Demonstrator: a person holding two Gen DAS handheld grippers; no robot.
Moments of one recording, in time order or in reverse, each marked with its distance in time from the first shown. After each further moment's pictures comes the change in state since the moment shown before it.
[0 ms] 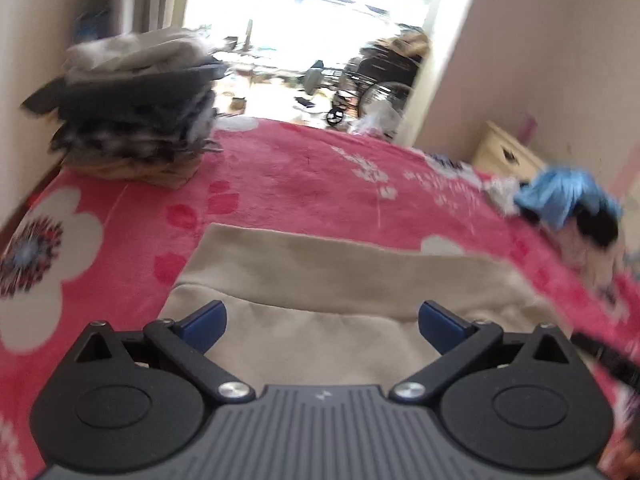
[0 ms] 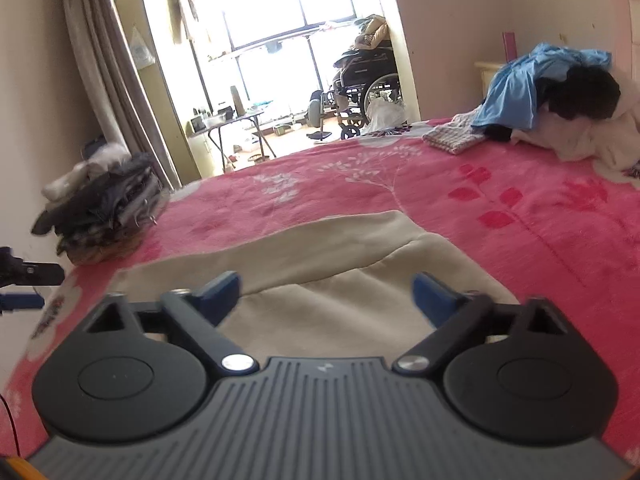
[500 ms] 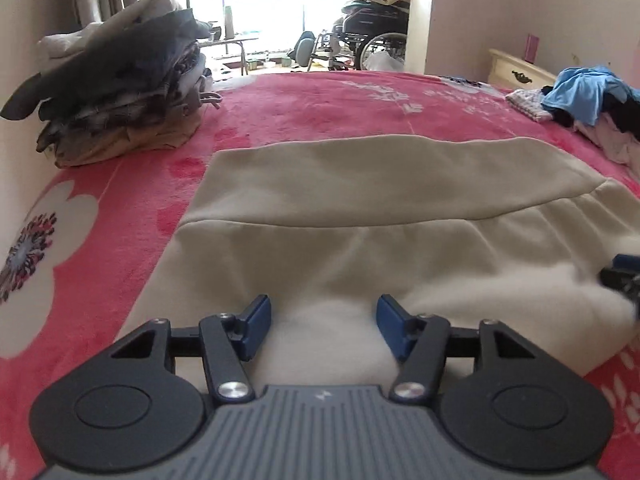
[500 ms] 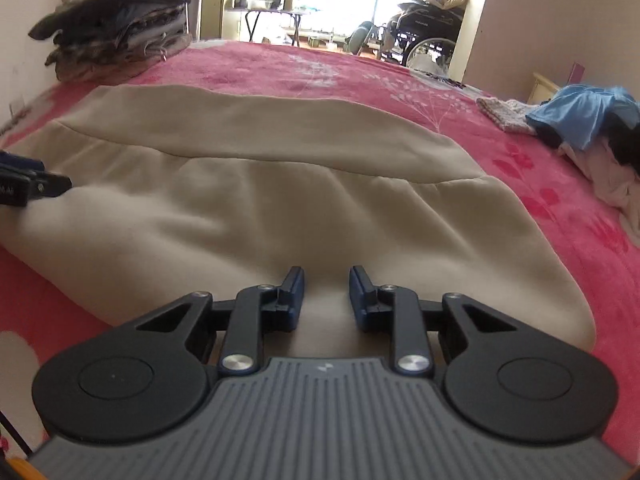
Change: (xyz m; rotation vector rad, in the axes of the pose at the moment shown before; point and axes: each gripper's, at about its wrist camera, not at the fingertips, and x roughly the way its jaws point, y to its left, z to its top) left arm 0.057 0.008 -0.064 0.171 0.069 0.110; right arm 0.067 0.042 -0.048 -0.384 0.244 -0.079
